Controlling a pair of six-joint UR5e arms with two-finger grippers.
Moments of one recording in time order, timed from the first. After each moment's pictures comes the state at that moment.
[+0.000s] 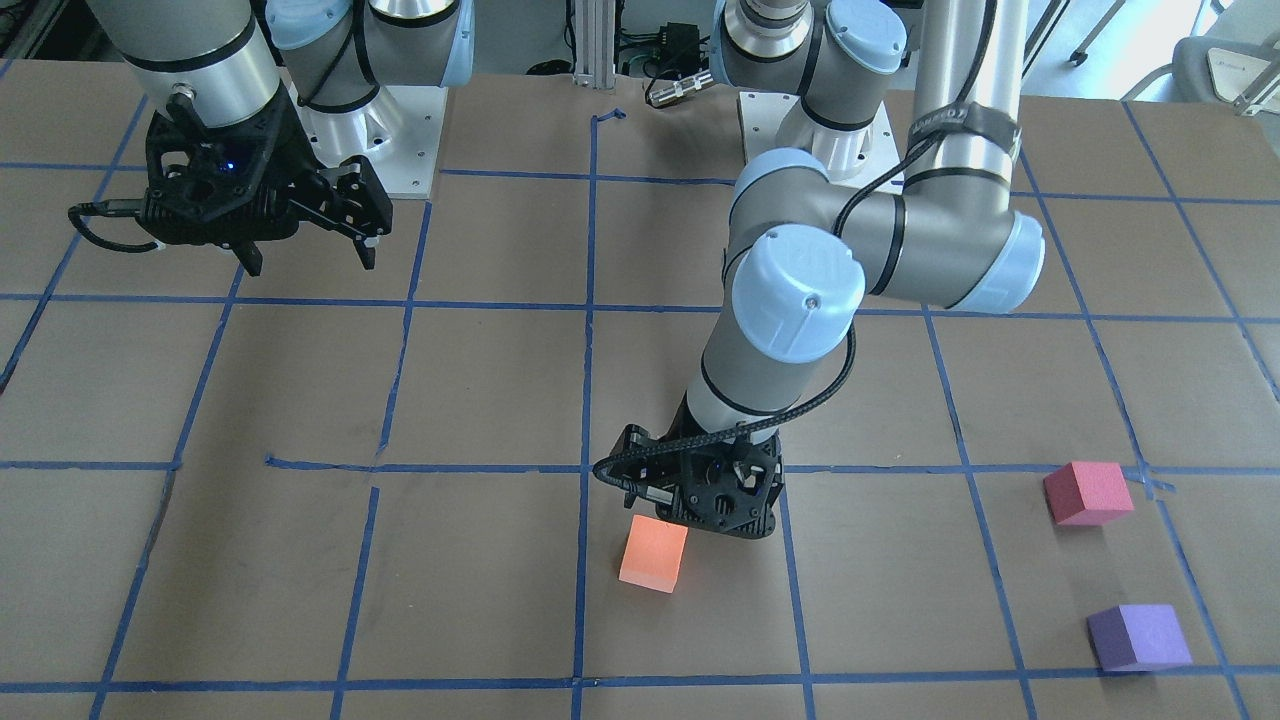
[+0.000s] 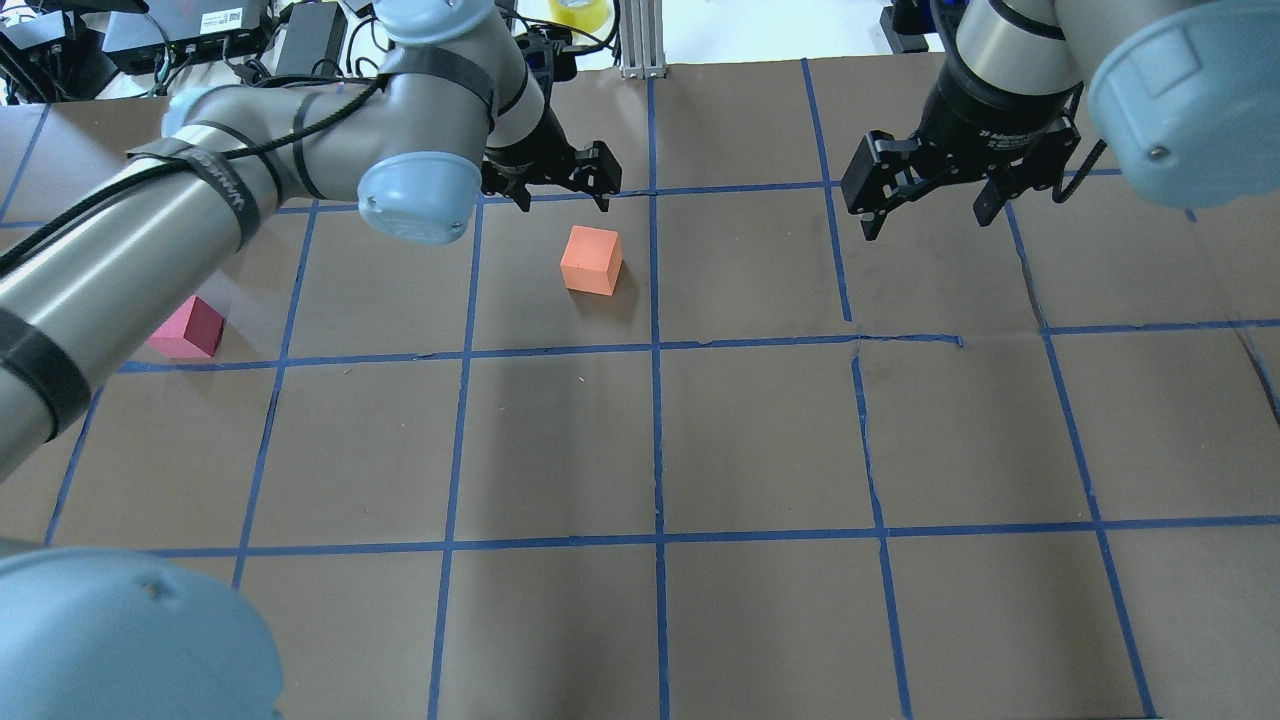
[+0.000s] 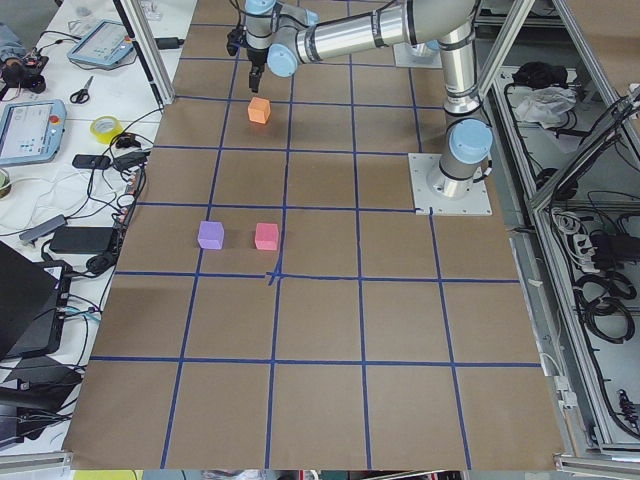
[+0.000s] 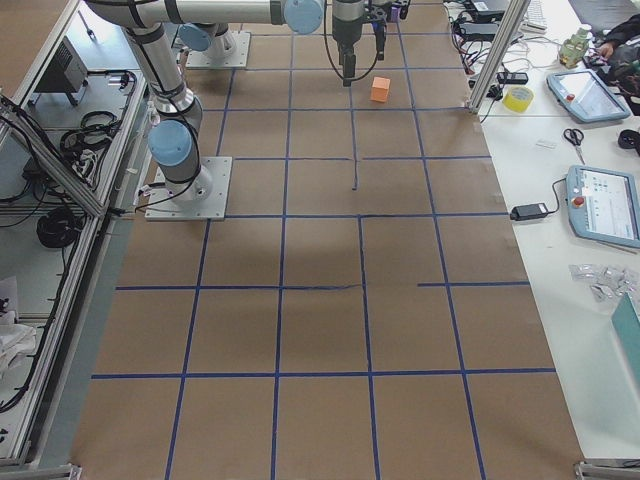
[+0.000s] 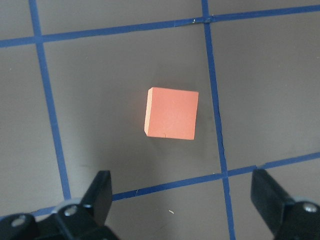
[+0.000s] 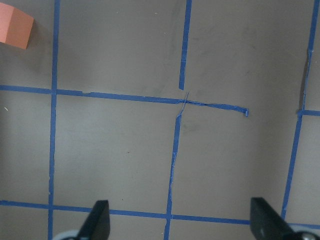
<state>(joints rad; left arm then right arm) -1.75 -2.05 -1.51 -0.96 1.44 -0.04 1.60 -1.57 1.59 -1.62 -1.57 -0.07</state>
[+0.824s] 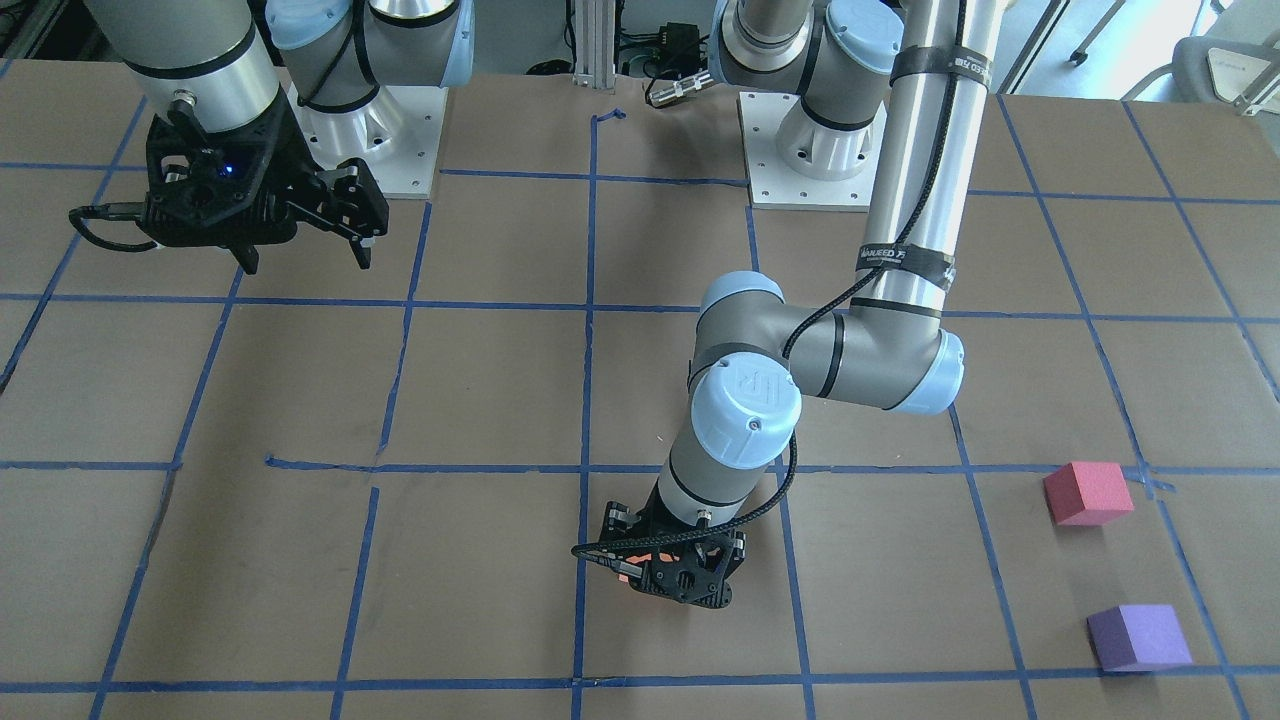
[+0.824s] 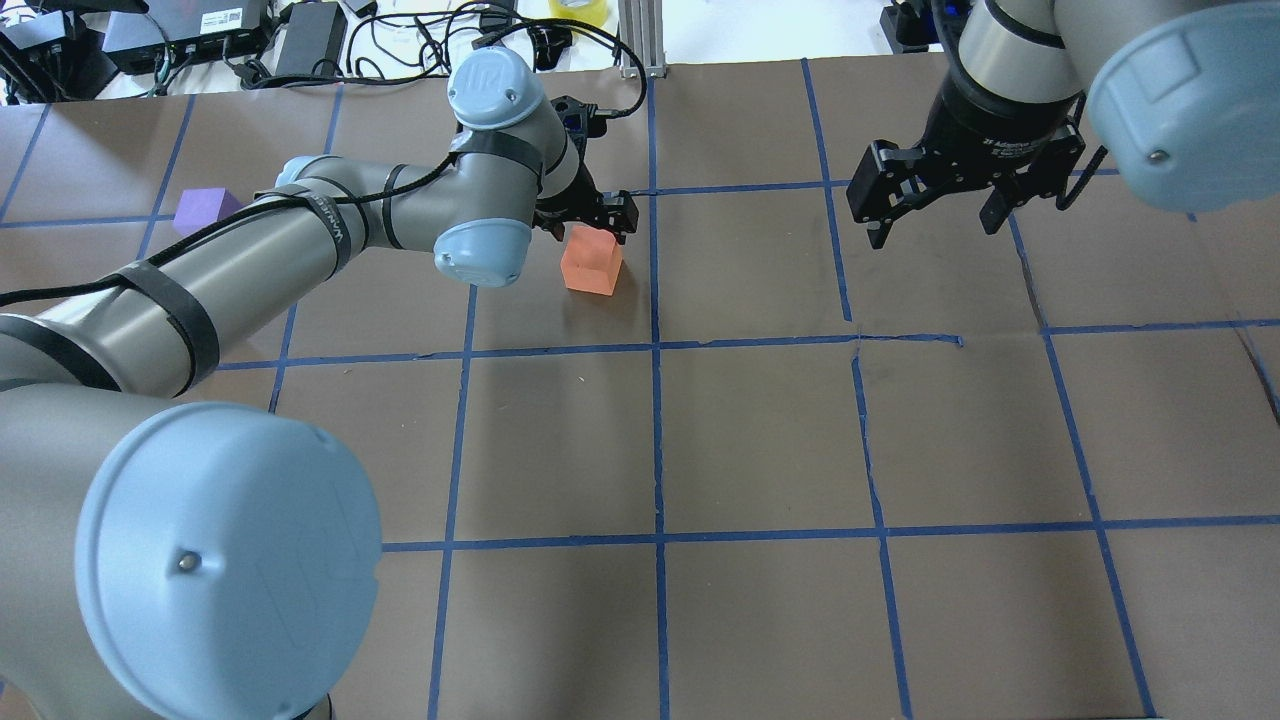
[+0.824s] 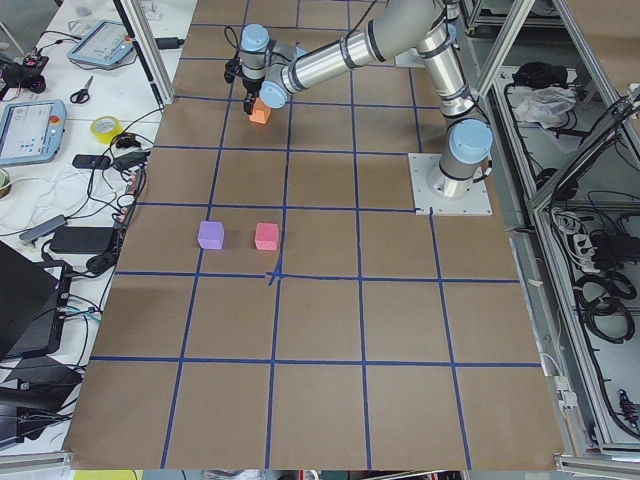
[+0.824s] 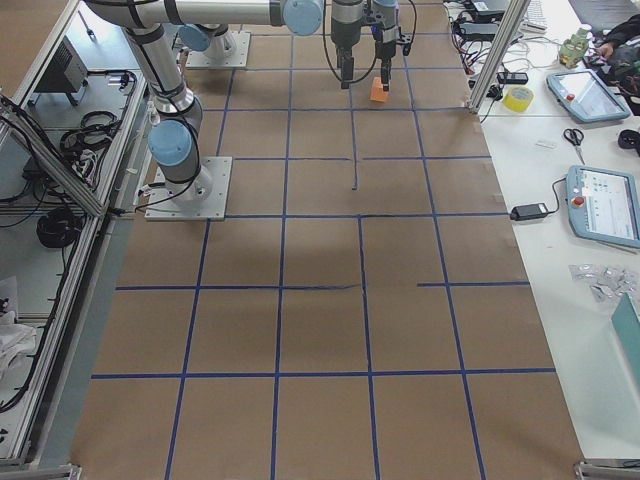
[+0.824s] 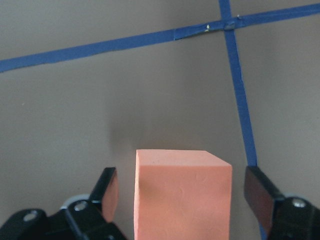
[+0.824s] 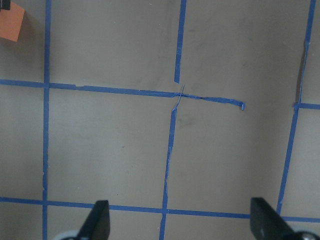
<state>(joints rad) -1.76 -2.22 -1.52 -0.76 1.44 -0.02 1.59 -1.57 1.60 -1.61 -1.58 -0.07</state>
